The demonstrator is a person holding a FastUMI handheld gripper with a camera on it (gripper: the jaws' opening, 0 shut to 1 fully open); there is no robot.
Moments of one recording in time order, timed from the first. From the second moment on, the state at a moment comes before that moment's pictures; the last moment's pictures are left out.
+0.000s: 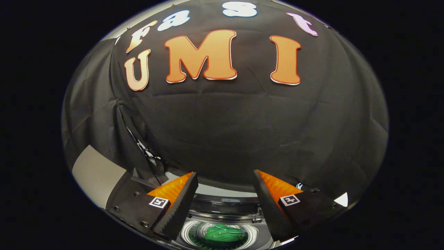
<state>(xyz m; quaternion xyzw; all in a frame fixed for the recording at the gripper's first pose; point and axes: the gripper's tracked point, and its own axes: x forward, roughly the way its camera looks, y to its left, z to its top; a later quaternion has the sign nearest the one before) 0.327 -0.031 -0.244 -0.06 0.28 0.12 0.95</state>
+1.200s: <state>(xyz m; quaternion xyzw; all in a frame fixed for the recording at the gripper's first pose) 0.271 -0.038 -0.255 -0.03 0.26 0.14 0.95</state>
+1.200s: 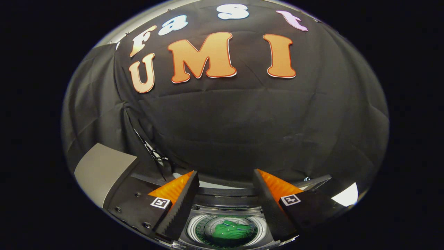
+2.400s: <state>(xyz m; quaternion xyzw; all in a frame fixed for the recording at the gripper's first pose) 0.127 -0.070 -0.334 -0.02 0.36 0.12 0.93</state>
